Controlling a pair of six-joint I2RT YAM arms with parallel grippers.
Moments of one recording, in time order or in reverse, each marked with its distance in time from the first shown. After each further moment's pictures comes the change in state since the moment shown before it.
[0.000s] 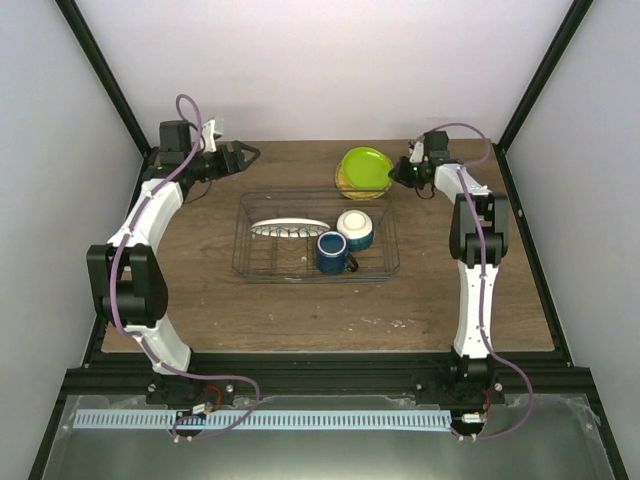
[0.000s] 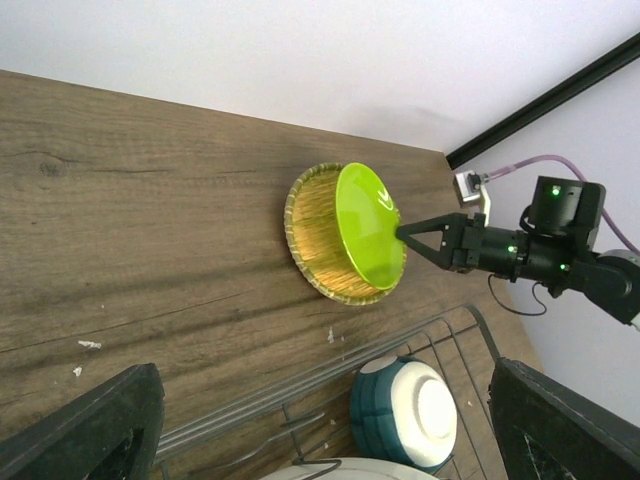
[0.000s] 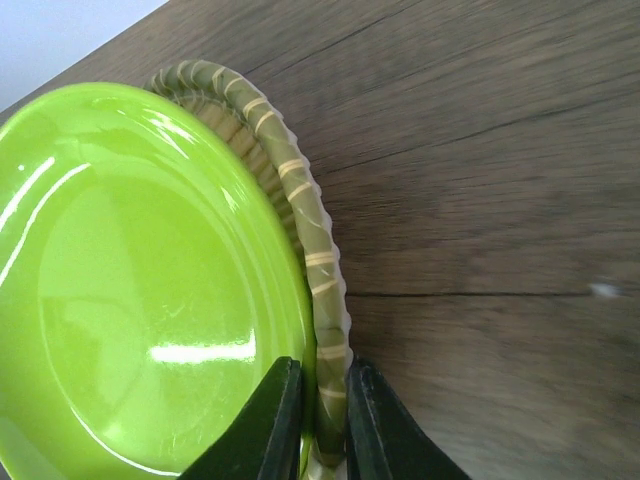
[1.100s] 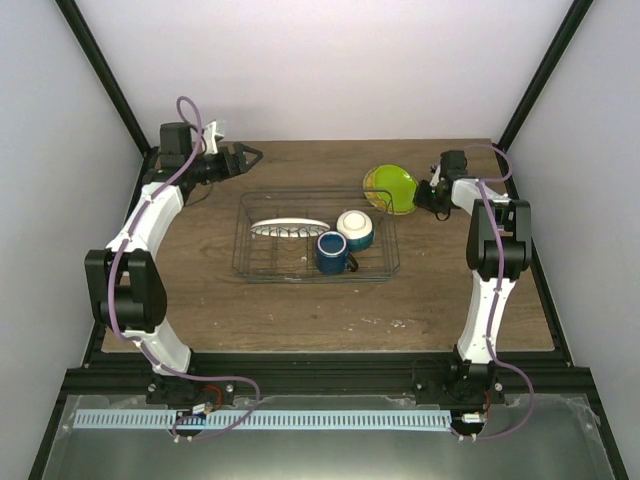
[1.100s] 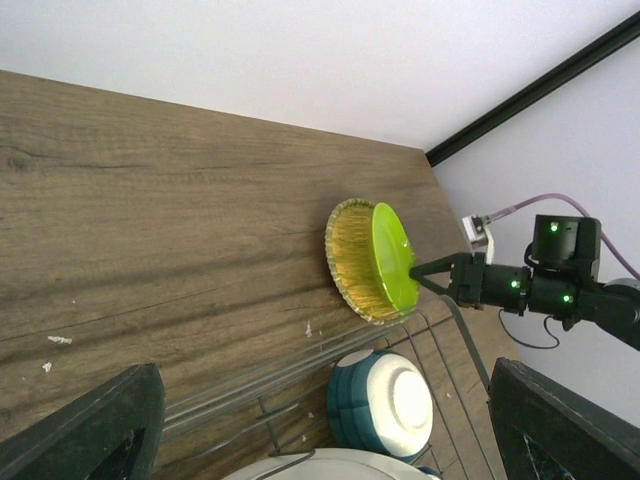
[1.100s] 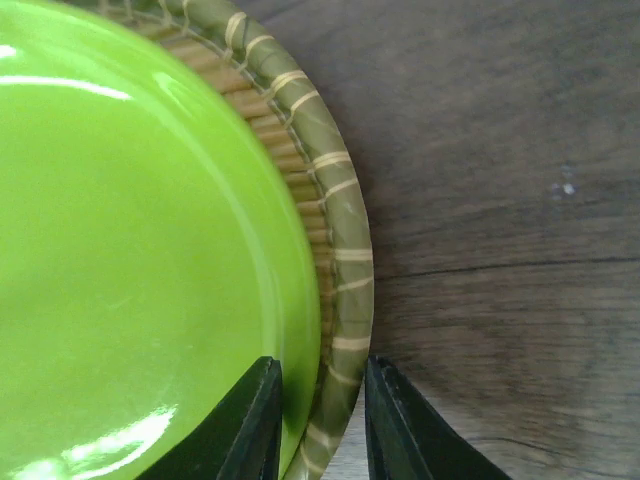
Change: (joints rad) left arm -0.012 -0.038 -0.038 0.018 0.028 -0.023; right arm -0.075 -0.238 -0.369 -0.030 0.211 -0.040
